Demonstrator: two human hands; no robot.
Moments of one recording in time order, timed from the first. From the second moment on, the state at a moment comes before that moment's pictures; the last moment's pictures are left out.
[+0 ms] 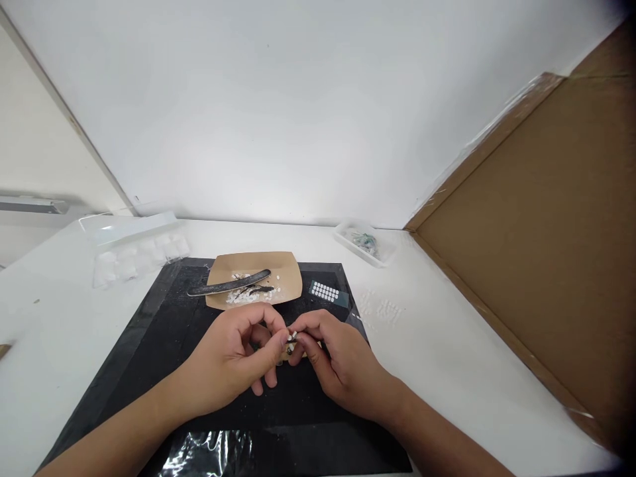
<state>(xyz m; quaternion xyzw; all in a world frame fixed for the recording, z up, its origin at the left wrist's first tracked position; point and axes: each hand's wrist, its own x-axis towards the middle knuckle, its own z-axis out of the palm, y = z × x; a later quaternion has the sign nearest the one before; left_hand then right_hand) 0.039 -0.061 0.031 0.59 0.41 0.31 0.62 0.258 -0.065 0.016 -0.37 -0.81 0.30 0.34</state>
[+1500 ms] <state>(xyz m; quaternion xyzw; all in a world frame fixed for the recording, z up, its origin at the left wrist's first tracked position) 0.000 -0.002 -0.001 0.81 0.49 0.33 0.03 0.267 -0.049 0.015 -0.52 -0.73 0.31 0.33</state>
